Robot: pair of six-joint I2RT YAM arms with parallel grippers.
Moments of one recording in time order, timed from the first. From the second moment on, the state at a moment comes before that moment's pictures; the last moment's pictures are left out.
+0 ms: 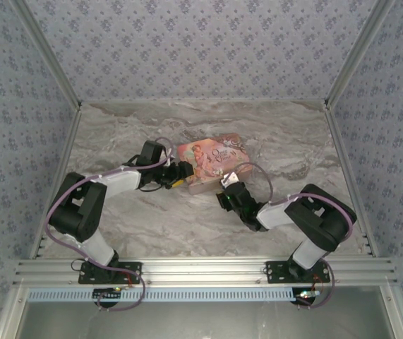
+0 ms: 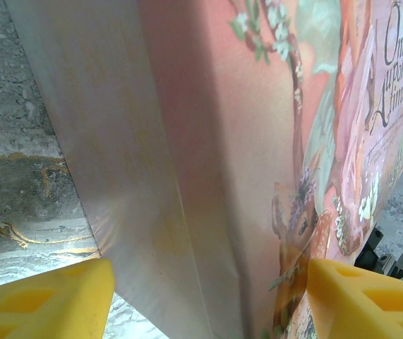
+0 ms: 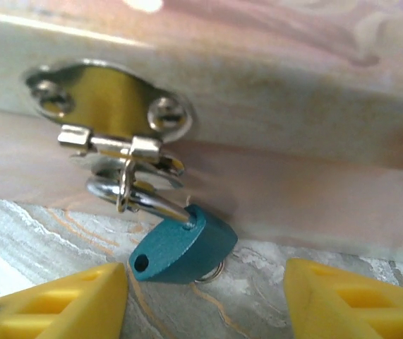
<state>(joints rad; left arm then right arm) -0.45 1.66 0.86 -0.06 0.58 -0.80 0.80 1.63 0.44 0.51 0.39 0.13</state>
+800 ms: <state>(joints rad) -0.45 1.66 0.86 -0.05 0.56 -0.81 0.74 1.53 0.42 0.46 0.29 0.06</state>
